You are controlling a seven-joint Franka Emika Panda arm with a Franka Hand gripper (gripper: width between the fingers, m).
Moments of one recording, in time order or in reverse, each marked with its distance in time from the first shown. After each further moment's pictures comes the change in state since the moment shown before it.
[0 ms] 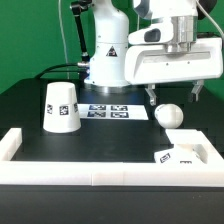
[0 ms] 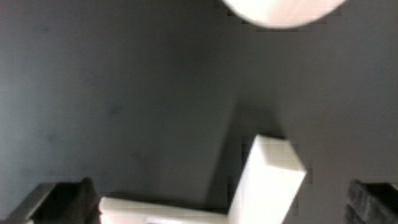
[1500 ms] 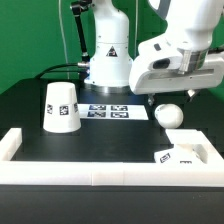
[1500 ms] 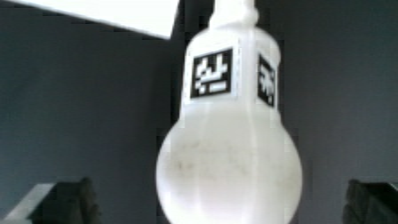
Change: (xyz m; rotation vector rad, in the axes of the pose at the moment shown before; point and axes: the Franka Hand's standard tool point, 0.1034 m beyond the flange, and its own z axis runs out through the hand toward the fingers) arm -0.048 -0.015 0.012 0.039 -0.683 0.039
